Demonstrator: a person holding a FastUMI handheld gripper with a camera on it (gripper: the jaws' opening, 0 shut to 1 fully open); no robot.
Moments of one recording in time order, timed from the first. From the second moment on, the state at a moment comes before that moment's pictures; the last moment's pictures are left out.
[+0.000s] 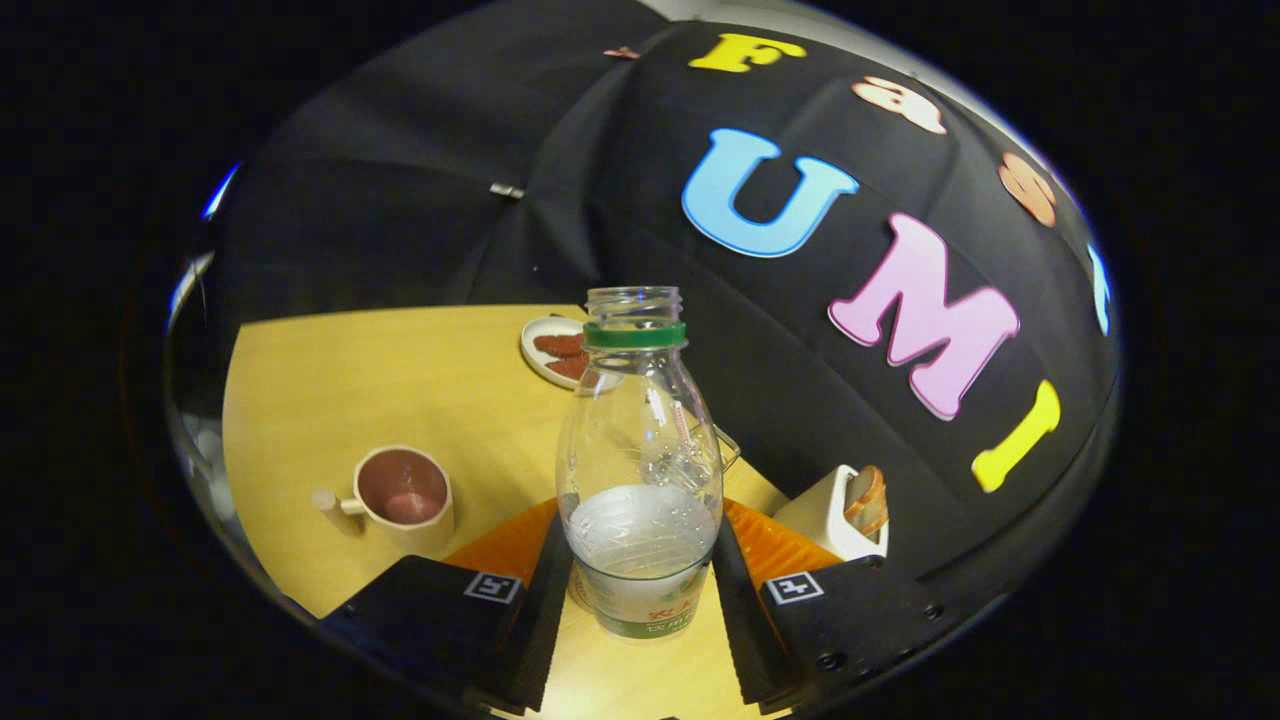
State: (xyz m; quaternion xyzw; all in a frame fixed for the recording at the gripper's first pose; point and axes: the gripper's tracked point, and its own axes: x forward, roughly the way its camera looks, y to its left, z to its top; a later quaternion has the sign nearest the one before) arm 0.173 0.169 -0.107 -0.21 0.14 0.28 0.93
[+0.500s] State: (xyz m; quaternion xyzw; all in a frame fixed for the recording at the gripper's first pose) arm 0.218 0.162 -0.143 -0.01 0.12 0.29 0.95
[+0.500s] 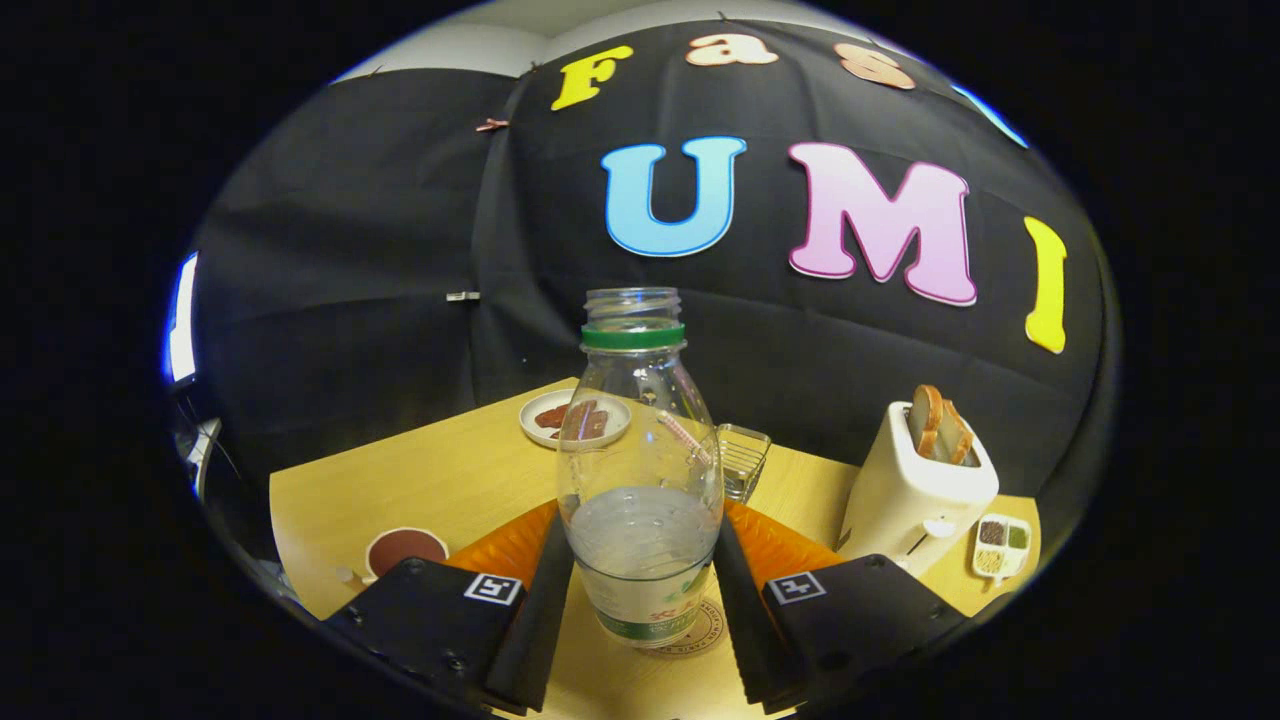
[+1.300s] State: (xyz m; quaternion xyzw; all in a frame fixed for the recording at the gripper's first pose) arm 0.256 0.145 -0.202 0.01 0.12 0.23 0.97
